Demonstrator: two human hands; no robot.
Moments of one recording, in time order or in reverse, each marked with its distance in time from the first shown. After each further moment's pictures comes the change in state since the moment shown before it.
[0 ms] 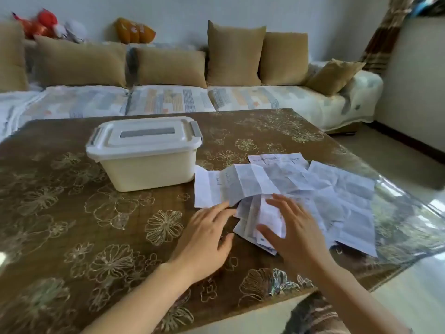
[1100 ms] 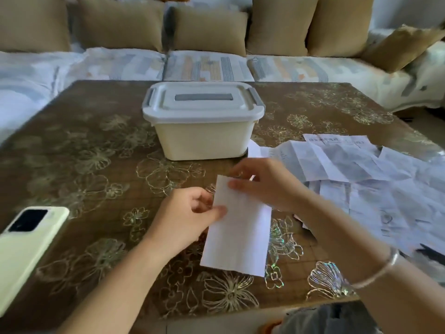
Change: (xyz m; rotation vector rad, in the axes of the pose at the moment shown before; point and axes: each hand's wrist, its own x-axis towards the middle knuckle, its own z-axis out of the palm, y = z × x) left_hand -0.054 -0.066 -0.076 -0.616 0.089 -0.587; right_hand 0.090 -0.132 0.044 0.379 -0.400 -0.145
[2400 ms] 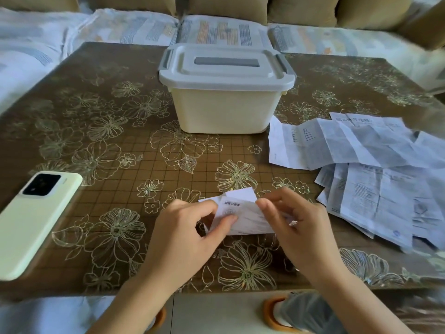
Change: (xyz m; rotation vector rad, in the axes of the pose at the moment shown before) left_hand -0.038 -0.061 0.008 0.344 0.288 0.420; right_hand -0.089 0.005 0.062 0.215 0.395 -0.186
